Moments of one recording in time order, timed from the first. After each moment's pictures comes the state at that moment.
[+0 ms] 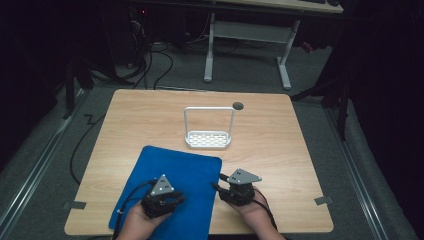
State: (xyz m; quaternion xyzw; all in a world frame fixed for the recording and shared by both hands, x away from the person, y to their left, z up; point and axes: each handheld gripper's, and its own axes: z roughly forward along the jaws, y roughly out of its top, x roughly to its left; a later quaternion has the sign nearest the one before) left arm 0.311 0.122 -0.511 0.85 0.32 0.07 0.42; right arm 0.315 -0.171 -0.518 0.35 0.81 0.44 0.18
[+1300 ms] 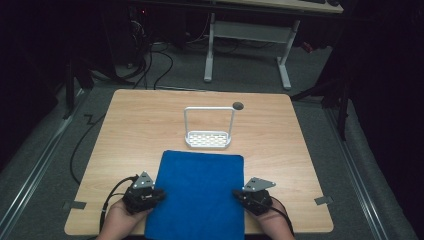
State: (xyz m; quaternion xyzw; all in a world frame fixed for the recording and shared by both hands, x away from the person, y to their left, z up) left arm 0.320 0.147 -0.524 0.86 0.33 0.06 0.38; right arm 0.296 -0.225 -0.527 0.37 0.84 0.36 0.15
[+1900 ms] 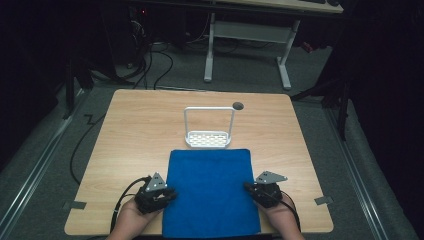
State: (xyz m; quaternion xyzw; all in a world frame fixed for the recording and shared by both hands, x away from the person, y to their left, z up) left arm 0.322 0.129 -0.528 0.87 0.31 0.08 0.39; right arm 0.311 -0.253 -0.528 0.41 0.82 0.36 0.17
